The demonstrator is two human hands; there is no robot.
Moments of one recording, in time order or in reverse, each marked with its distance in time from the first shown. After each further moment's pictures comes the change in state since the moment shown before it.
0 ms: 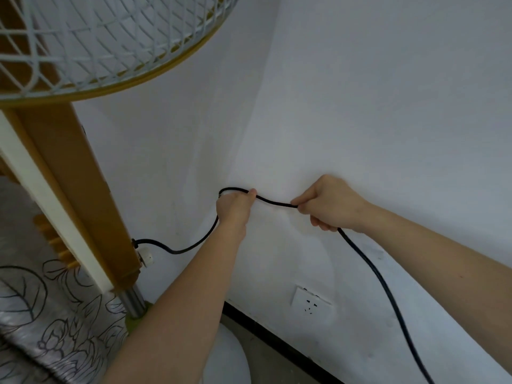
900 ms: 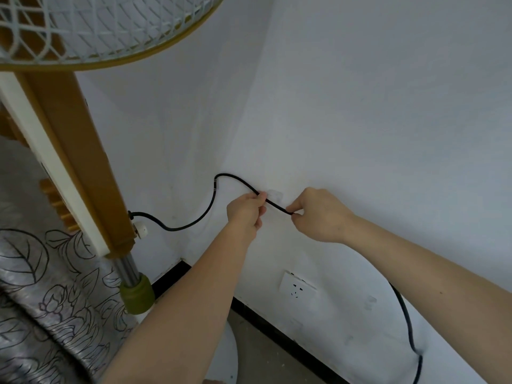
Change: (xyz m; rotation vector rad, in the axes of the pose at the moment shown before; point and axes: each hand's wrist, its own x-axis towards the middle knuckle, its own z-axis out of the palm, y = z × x) left_hand -0.049 -0.021 0.016 -0.202 -0.137 -0.224; right_hand -0.035 0.011 0.017 -0.386 -0.005 -0.123
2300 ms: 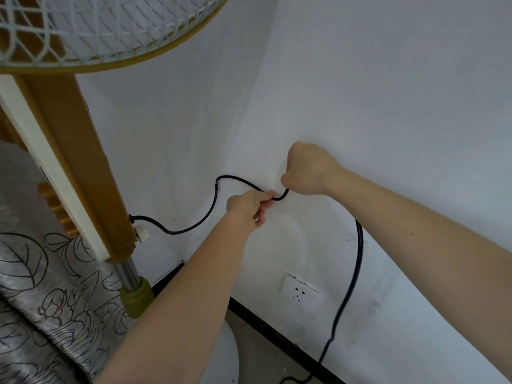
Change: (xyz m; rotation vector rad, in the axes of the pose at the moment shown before) left_hand 0.002 0.021 -0.002 0.116 -0.049 -0.106; right_hand 0.046 -0.036 -0.041 -0.085 0.137 -0.024
